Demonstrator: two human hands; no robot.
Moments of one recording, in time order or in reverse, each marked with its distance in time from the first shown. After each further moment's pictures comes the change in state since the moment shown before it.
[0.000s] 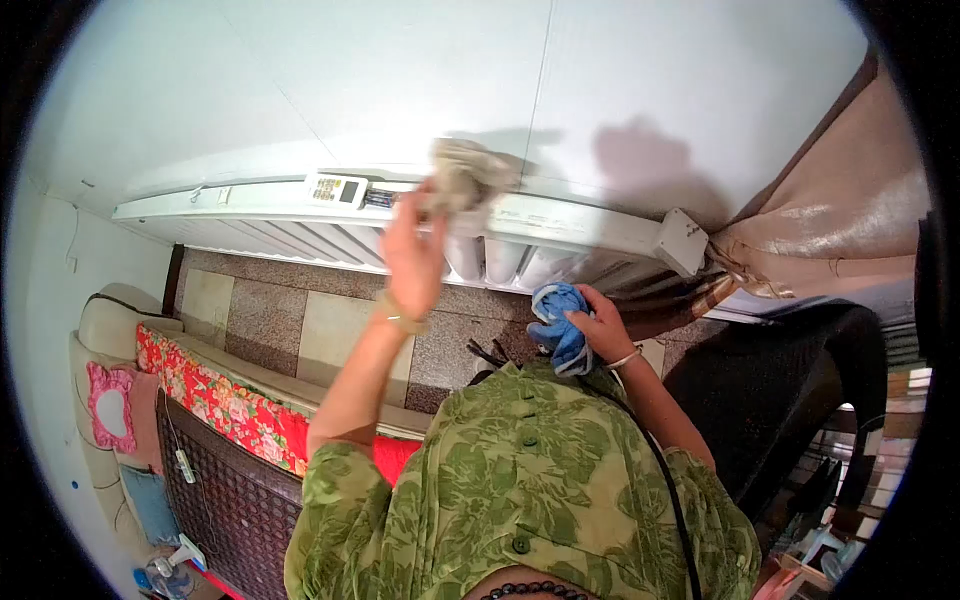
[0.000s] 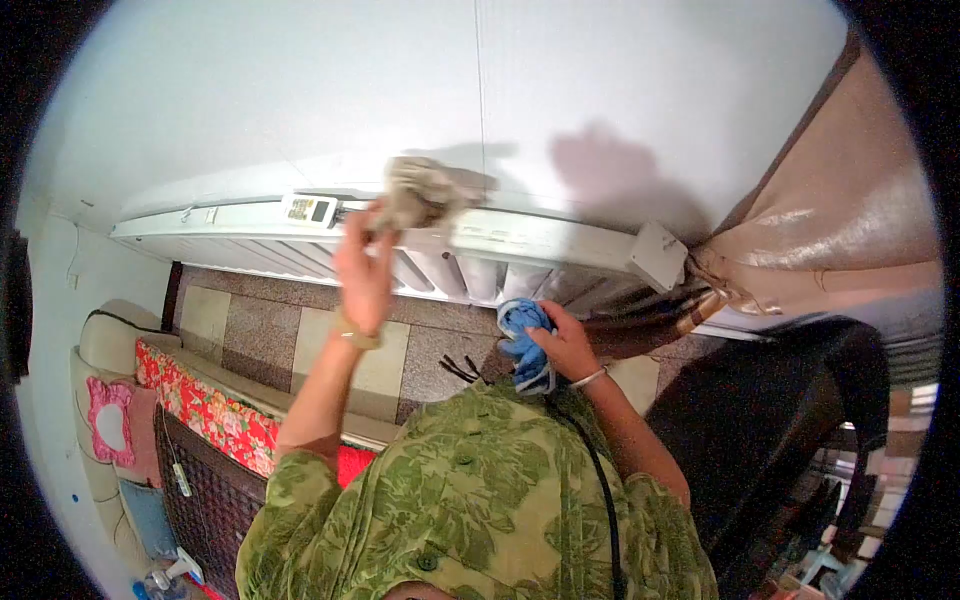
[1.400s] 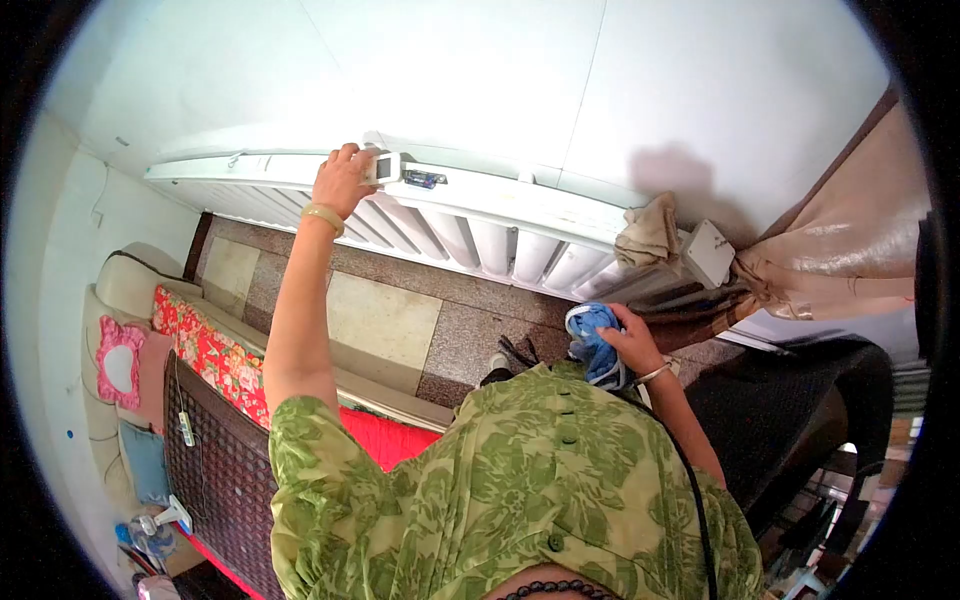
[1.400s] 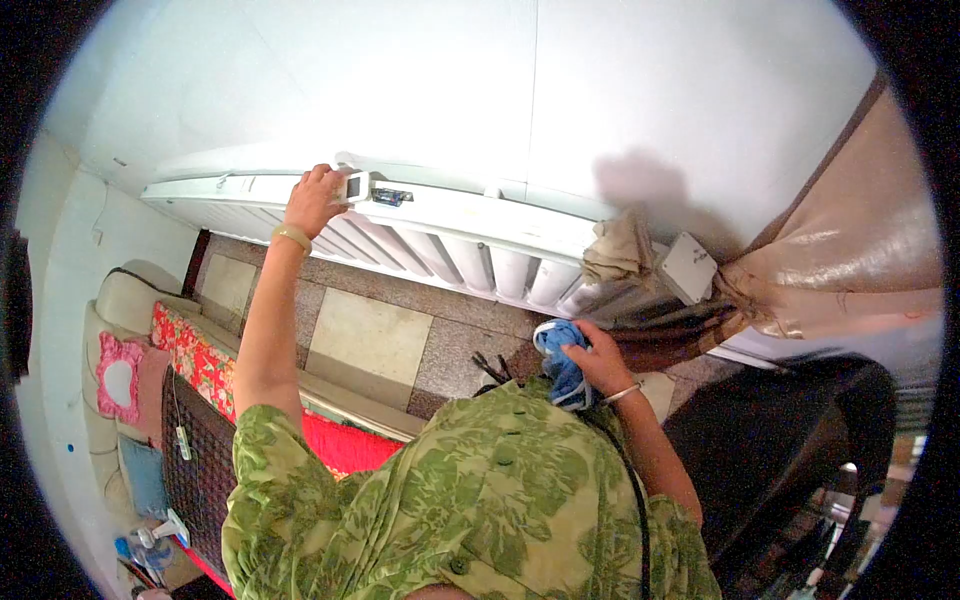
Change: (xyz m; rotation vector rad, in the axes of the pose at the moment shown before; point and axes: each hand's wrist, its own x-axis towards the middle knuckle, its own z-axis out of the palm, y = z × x) left_hand 0.081 -0.127 -0.123 0.980 -0.521 0.021; right_hand -0.017 0.021 -0.021 -0.183 -0.098 0.093
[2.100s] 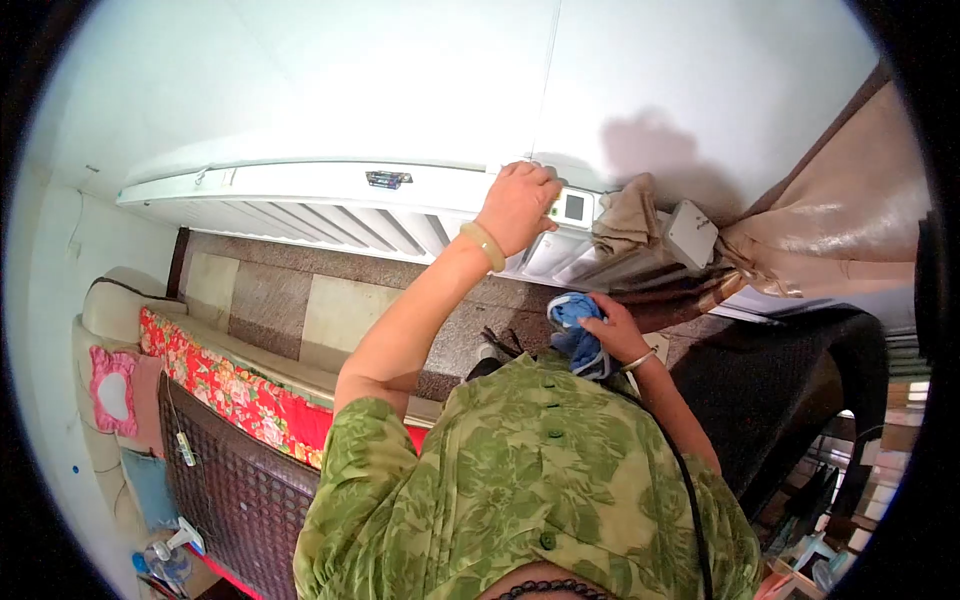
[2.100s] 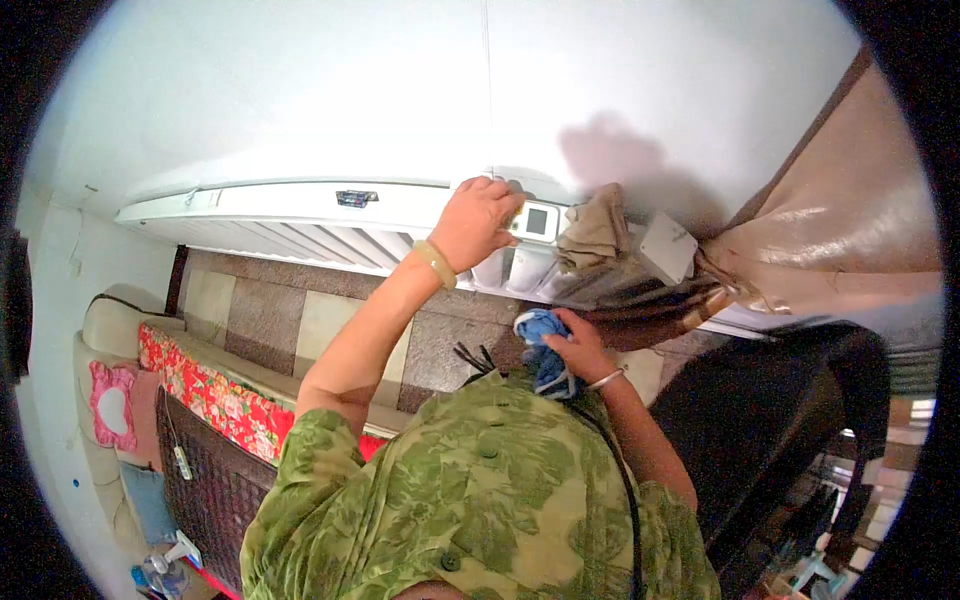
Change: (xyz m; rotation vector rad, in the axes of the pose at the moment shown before) left_hand 0.009 0.258 0.014 -0.514 0.216 0.618; right_hand -0.002 -0.004 0.004 0.045 0.020 0.076
